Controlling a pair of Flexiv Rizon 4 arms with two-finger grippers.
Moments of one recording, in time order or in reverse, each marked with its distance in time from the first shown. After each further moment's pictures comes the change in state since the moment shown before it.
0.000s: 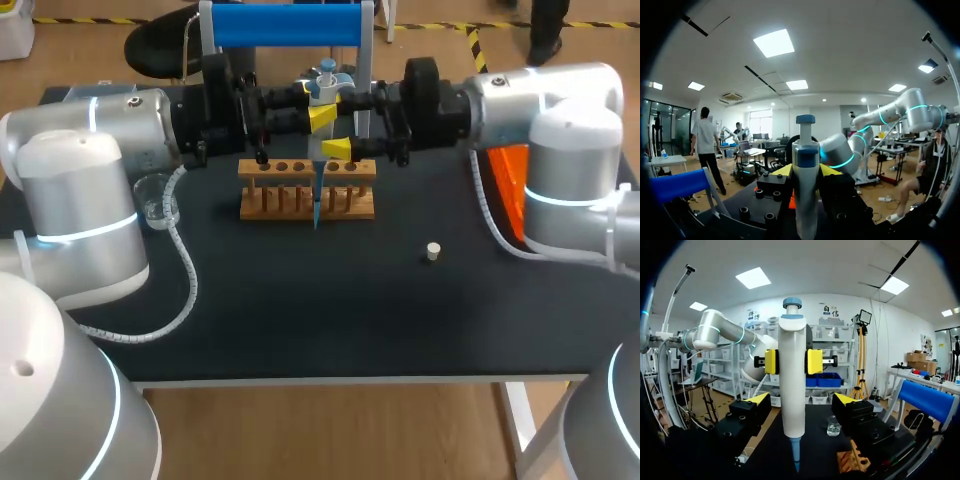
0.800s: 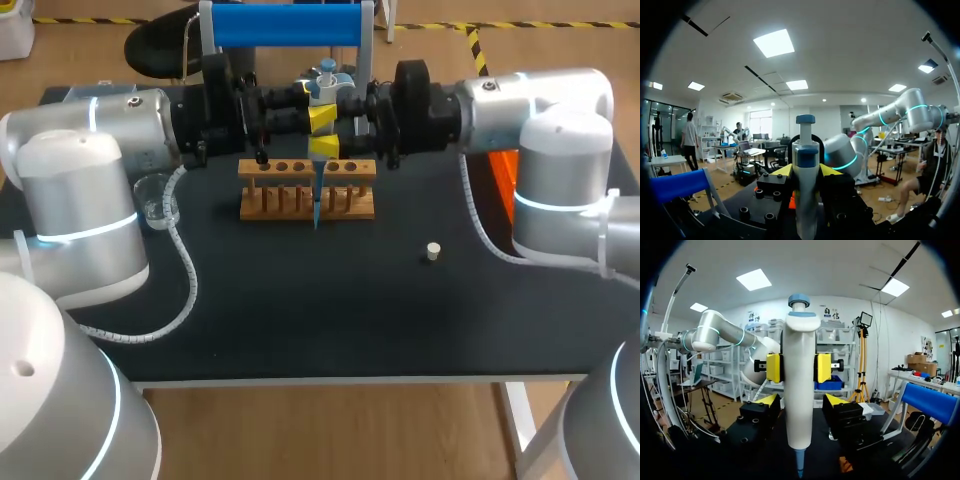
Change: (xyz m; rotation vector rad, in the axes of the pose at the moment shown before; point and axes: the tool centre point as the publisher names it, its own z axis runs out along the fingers) left arm 0.000 0.000 0.000 0.001 0.000 0.000; right arm 0.006 0.004 0.013 -0.024 -0.001 -0.001
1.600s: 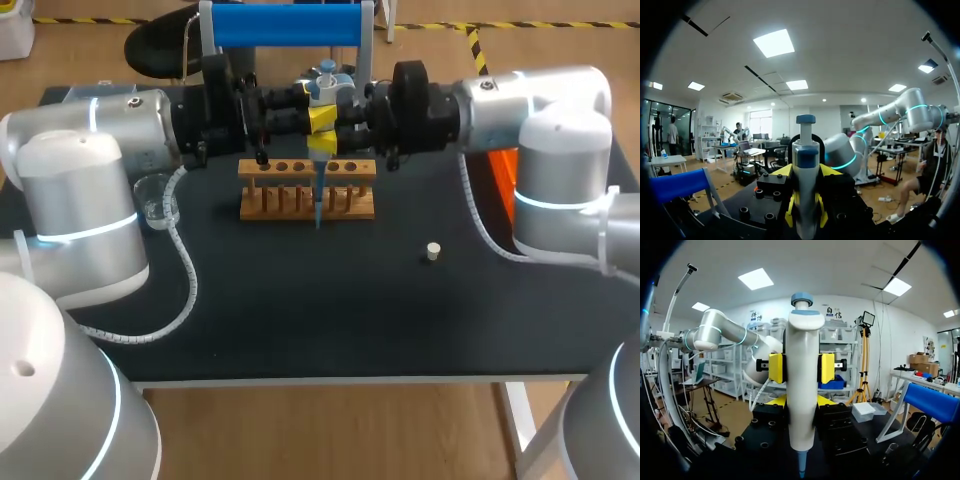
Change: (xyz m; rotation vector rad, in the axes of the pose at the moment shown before) left arm 0.000 0.001 0.000 0.000 0.000 0.000; right arm 0.003 -0.001 0.001 0.013 0.023 -0.005
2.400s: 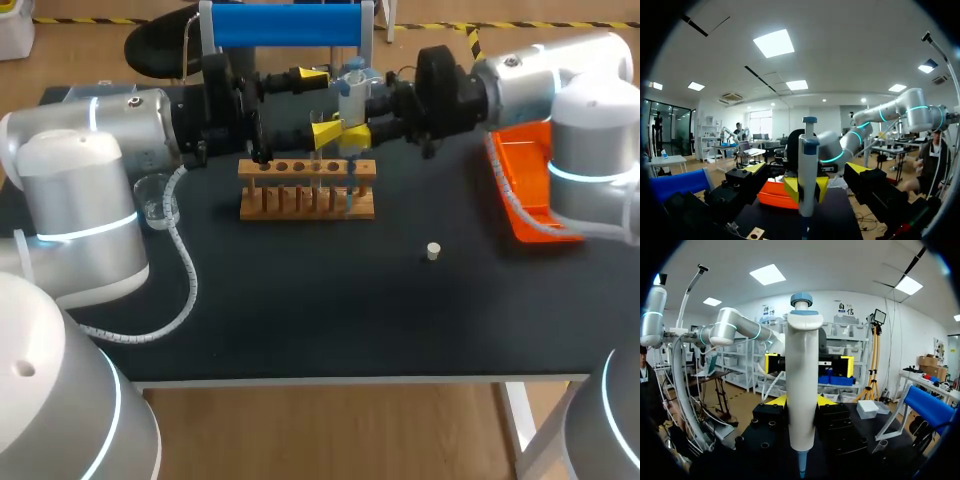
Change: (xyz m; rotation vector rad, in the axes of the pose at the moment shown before) left arm 0.000 -0.001 0.000 0.001 0.000 0.000; right arm 0.003 0.005 -0.046 0.056 0.119 -0.040
